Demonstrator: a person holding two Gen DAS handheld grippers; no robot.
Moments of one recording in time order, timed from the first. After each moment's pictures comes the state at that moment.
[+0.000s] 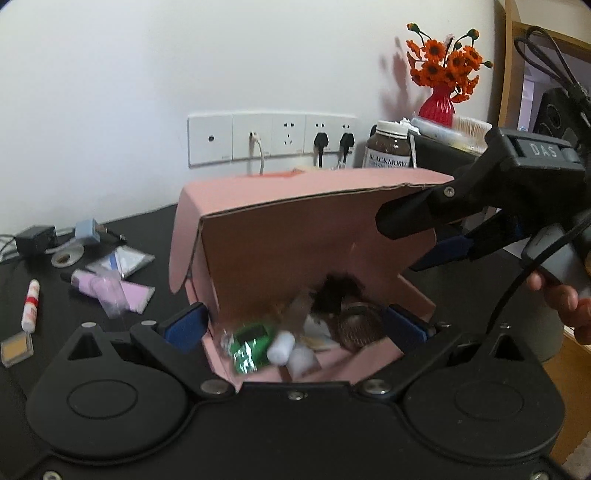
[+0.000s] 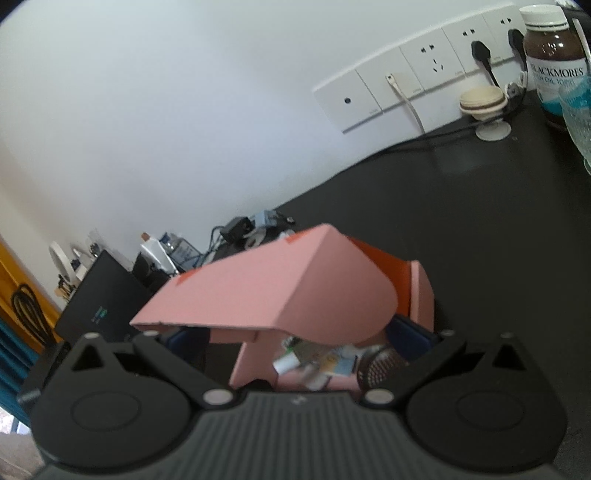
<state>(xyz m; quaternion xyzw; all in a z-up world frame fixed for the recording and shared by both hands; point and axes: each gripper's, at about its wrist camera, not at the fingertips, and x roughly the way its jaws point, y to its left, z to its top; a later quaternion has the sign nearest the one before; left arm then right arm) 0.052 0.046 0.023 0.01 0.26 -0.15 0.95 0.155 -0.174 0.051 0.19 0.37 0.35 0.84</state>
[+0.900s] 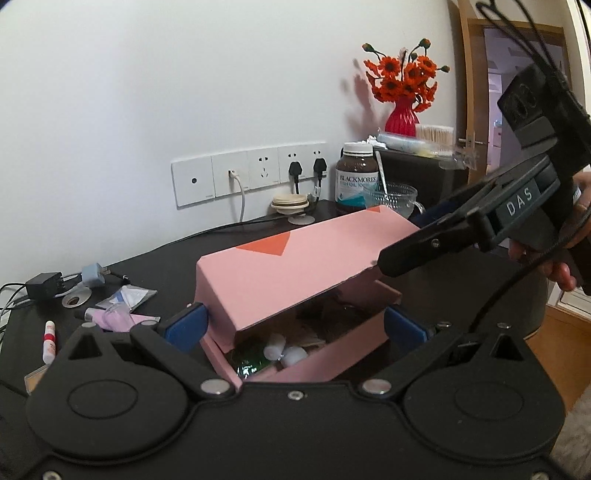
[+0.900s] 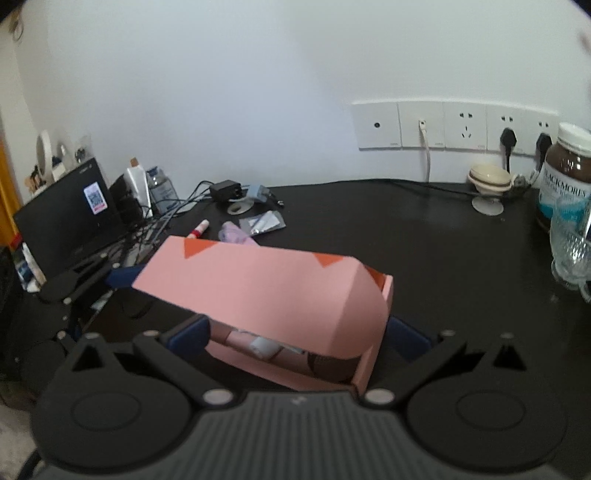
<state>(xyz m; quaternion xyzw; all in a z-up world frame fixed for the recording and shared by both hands) 0.008 0.042 0.039 0.07 0.20 -0.18 0.96 0.105 -0.167 0.079 -0.02 0.31 0.34 0.88</state>
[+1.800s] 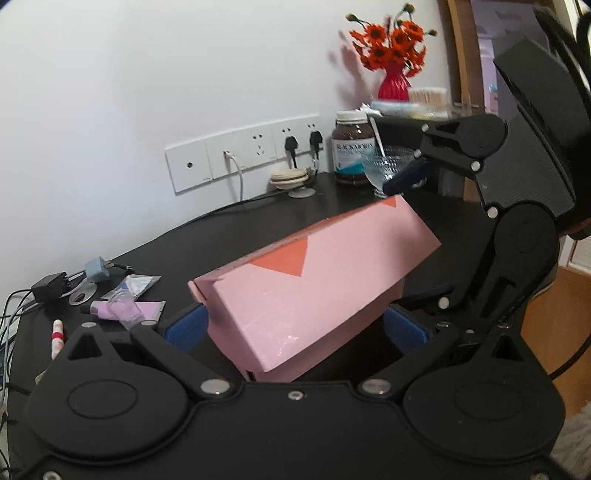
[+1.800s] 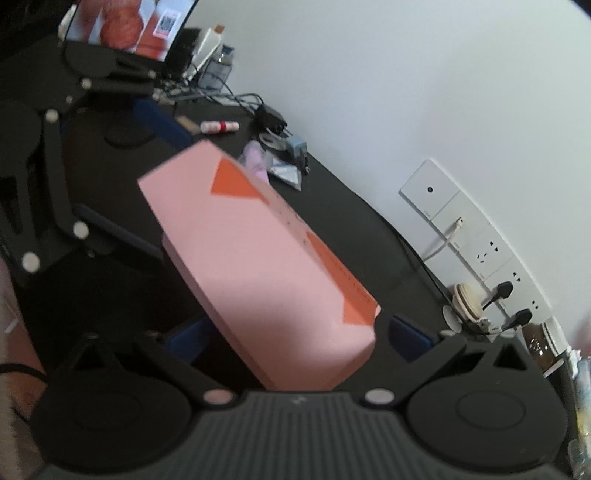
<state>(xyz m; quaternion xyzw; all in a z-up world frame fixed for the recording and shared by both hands) 0.007 0.035 0.020 0.12 0.22 -0.18 0.95 0.056 -0.113 0.032 -0.39 0.18 0.32 0.84</state>
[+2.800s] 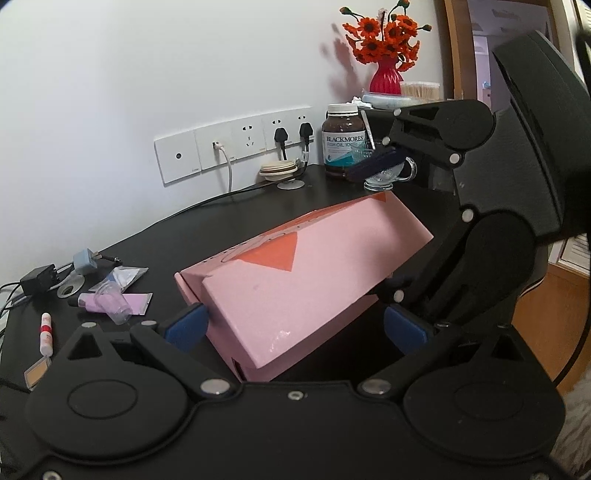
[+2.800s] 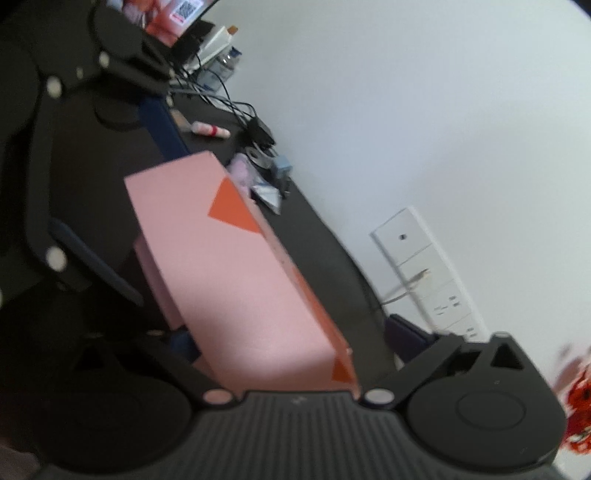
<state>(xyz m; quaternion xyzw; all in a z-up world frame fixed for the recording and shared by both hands) 0.006 0.035 0.019 0.12 0.24 -0.19 0.95 0.042 -0.096 0.021 -0.45 0.10 0.29 0.84</state>
